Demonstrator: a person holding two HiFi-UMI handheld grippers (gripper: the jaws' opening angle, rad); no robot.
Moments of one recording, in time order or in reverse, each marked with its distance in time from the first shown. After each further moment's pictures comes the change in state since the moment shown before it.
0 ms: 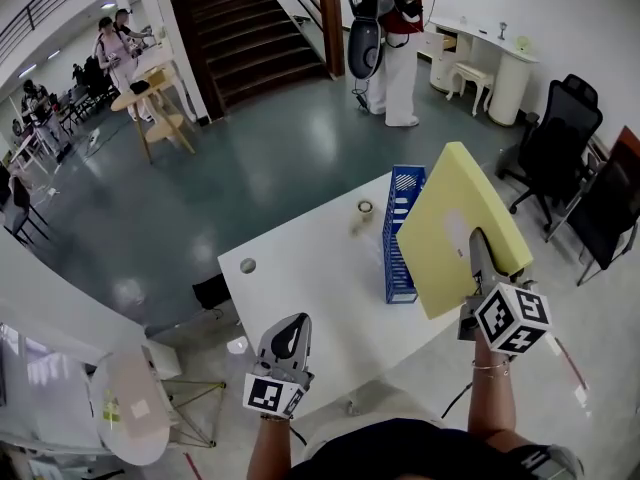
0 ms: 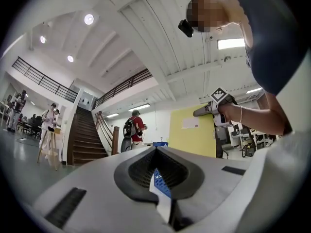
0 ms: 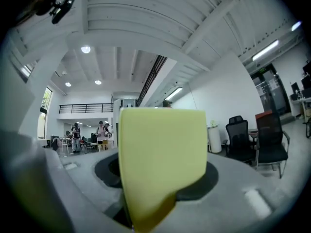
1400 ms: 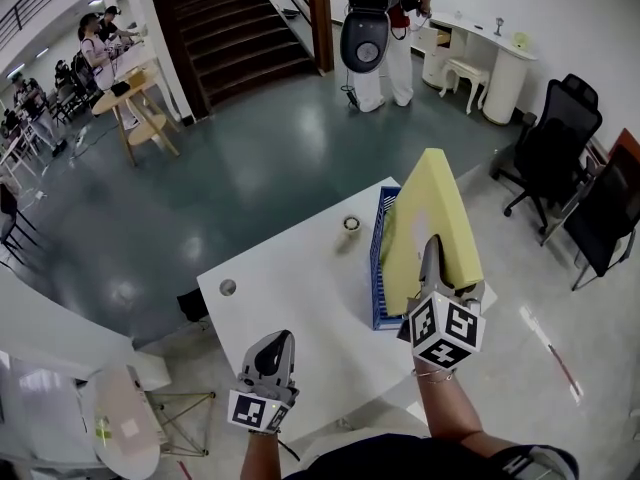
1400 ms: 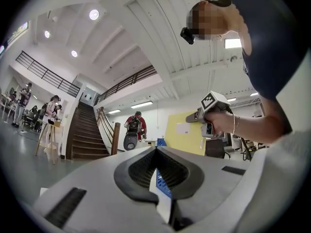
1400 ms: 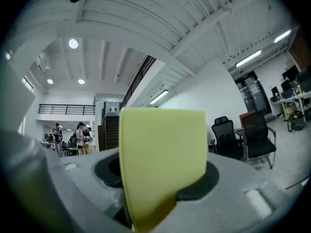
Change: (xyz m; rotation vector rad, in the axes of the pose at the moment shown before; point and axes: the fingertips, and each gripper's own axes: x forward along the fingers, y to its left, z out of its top) left arm 0.059 0.028 -0.027 -0.044 0.021 0.014; right arm 0.097 0.010 -0.046 0.039 -0.054 -0.207
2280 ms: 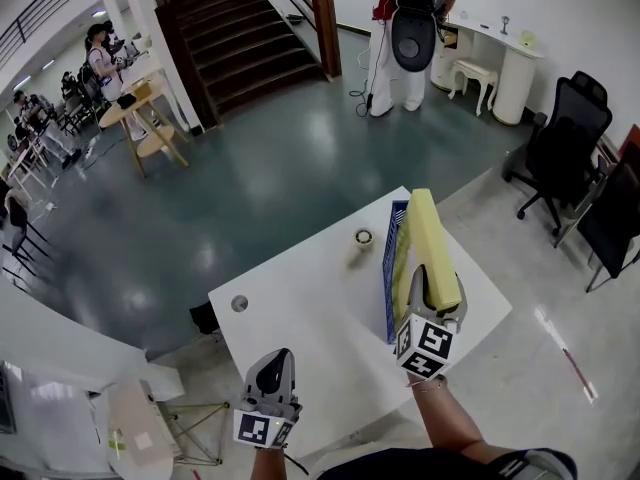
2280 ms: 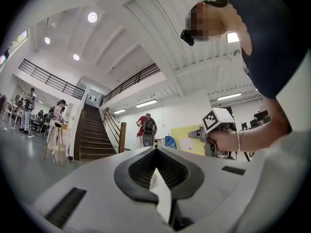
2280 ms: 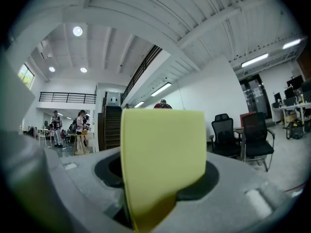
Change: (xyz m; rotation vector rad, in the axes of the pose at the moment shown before) left arm -0.004 0.028 -0.002 0.027 0.019 0.074; right arm 0.026 0.010 -0.093 -0.091 0.079 -0.011
